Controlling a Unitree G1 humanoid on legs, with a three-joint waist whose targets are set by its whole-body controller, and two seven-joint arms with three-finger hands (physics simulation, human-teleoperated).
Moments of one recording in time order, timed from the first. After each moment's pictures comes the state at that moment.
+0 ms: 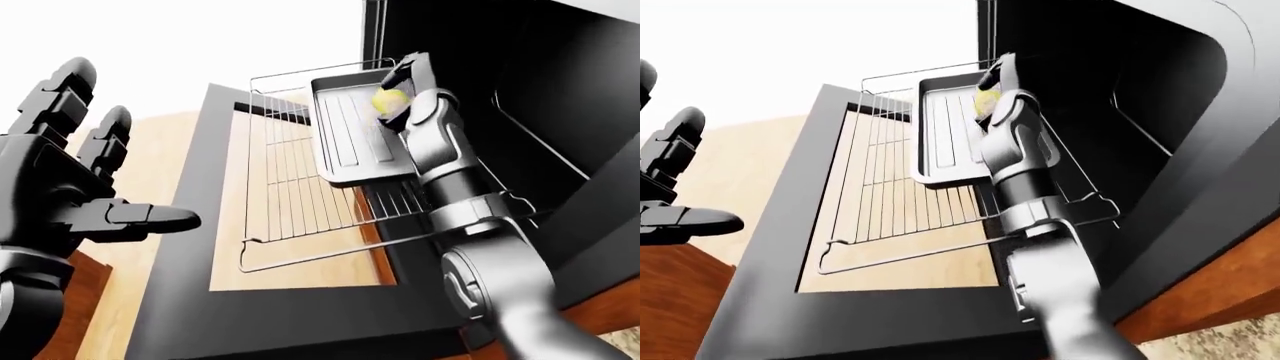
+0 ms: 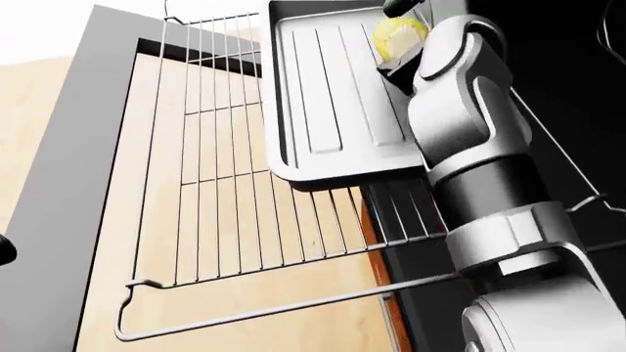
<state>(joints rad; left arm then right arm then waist) -0.30 0.64 0.65 -0.88 -1.03 1.10 0.33 -1.21 -0.15 0.00 0.75 -0.68 0.62 -0.10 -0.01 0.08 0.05</state>
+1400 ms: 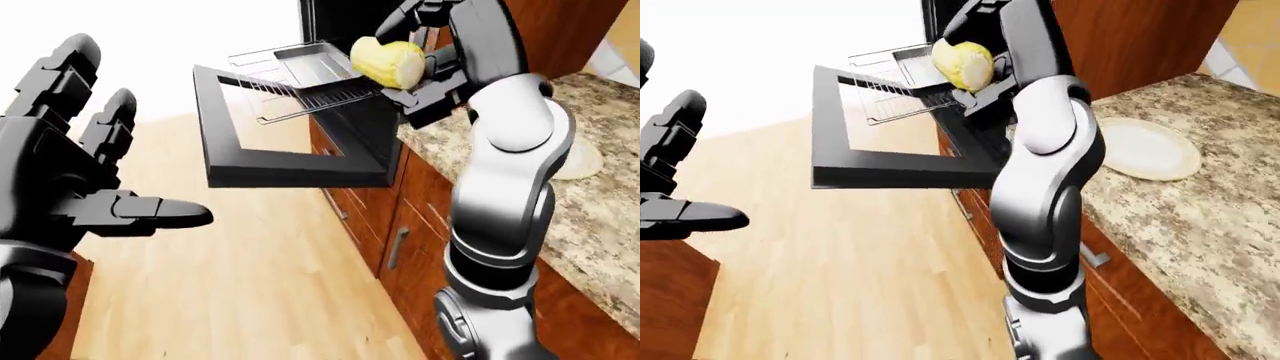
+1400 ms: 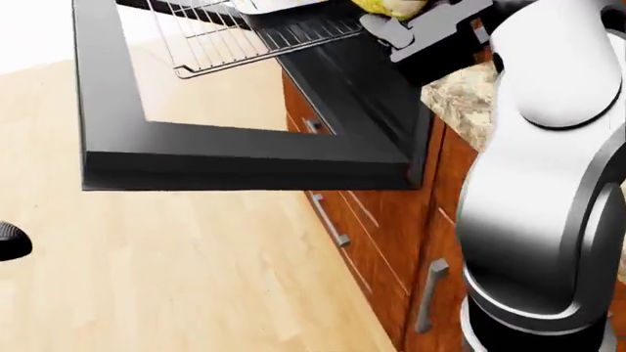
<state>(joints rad) -0.36 0.72 0.60 -0.90 -1.20 1.08 0.50 -0.98 -0.08 0.03 -0.38 -0.91 0.90 0.54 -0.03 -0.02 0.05</state>
